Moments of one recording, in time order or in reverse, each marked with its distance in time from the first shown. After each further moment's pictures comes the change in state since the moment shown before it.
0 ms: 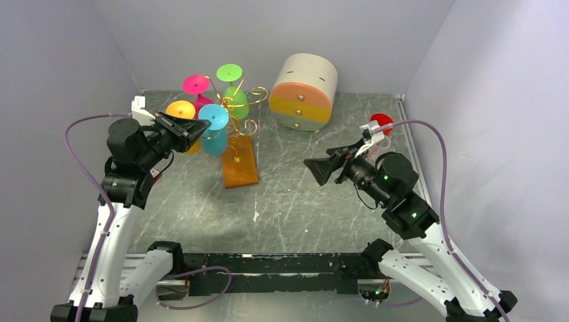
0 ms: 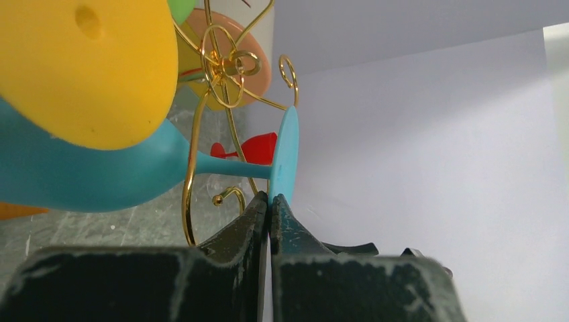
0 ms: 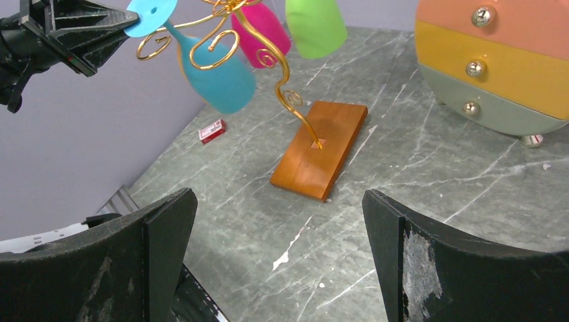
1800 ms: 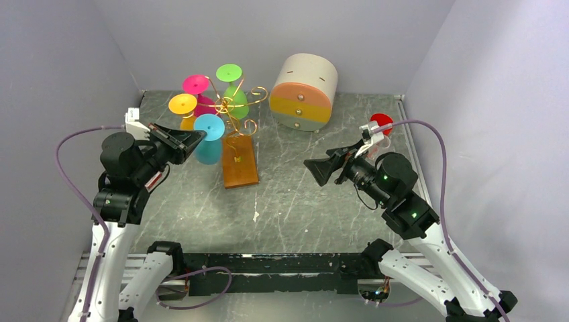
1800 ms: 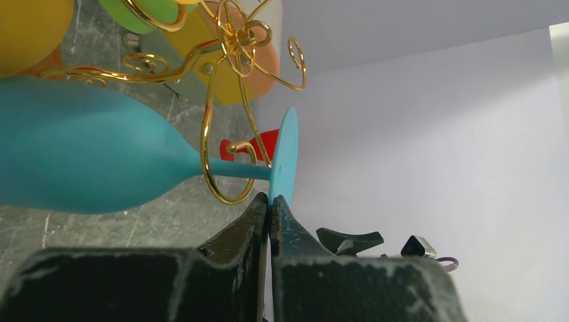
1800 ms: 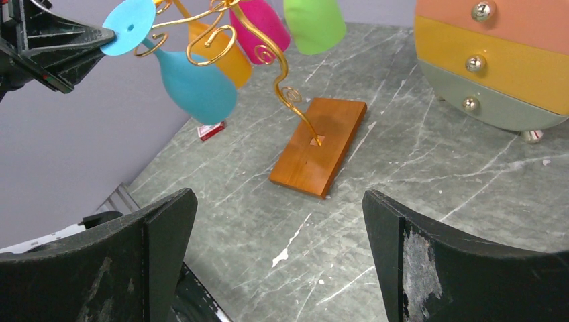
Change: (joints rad) left arm 0.000 -0.125 -0.020 -0.109 -0.043 0.019; right arm 0.000 0.000 0.000 -0.011 0.000 0.000
